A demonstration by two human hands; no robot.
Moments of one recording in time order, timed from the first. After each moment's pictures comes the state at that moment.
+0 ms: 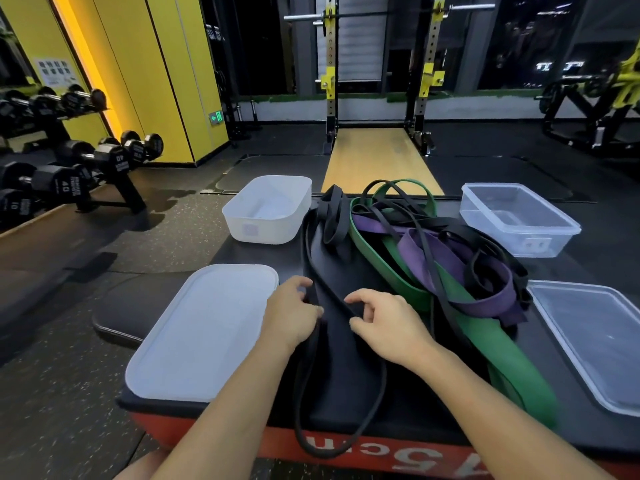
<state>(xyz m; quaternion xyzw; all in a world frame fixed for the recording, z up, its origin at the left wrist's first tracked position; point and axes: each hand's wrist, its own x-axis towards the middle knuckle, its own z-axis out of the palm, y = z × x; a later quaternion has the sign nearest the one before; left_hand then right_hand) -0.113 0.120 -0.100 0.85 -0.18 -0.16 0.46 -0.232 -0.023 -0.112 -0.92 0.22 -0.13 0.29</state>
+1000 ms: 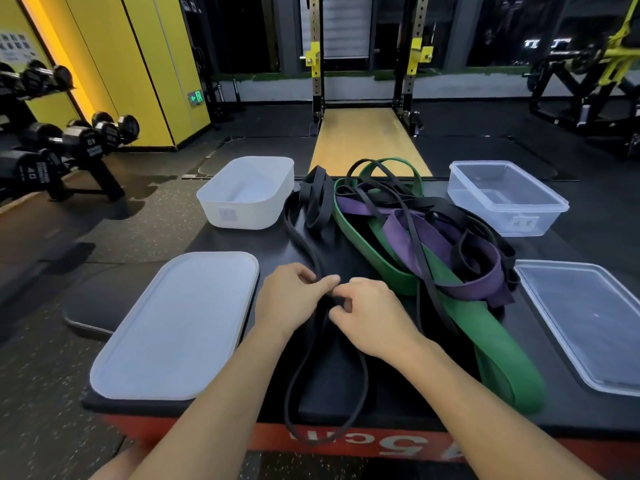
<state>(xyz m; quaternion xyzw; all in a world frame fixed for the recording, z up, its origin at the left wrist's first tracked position) -0.118 0.091 -0.104 0.87 -0.23 -0.11 0.42 -0.233 -0.014 -0.112 -0.94 0.20 -0.13 0.25</state>
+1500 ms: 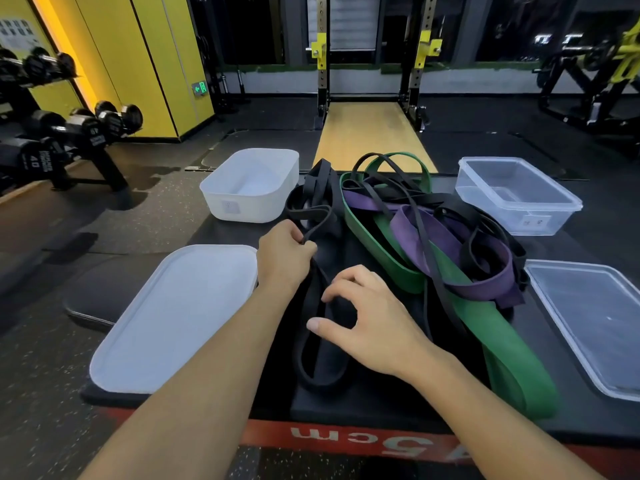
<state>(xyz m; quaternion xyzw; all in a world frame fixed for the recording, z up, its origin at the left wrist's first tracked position) -0.079 0.065 -0.088 0.87 -0.20 -0.01 0.45 -0.252 -0.002 -0.103 -0.94 0.12 -0.15 0.29</state>
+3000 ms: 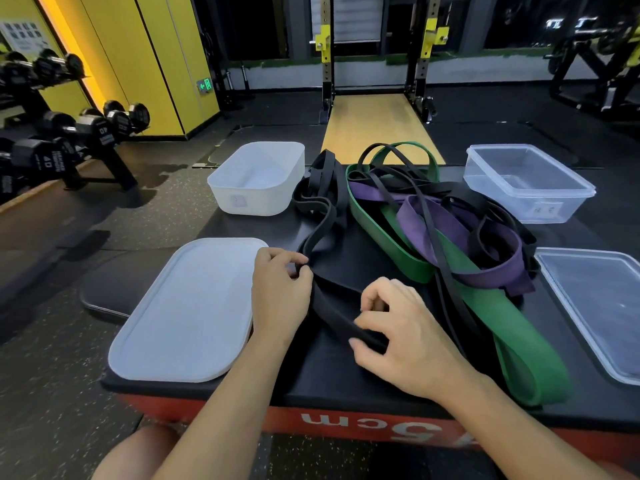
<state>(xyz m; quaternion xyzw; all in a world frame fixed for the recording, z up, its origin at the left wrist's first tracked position) -0.119 0.115 -0.124 0.82 -0.23 0.04 0.52 -0.291 -0.003 -0.125 -0.96 0.03 -0.23 0.18</state>
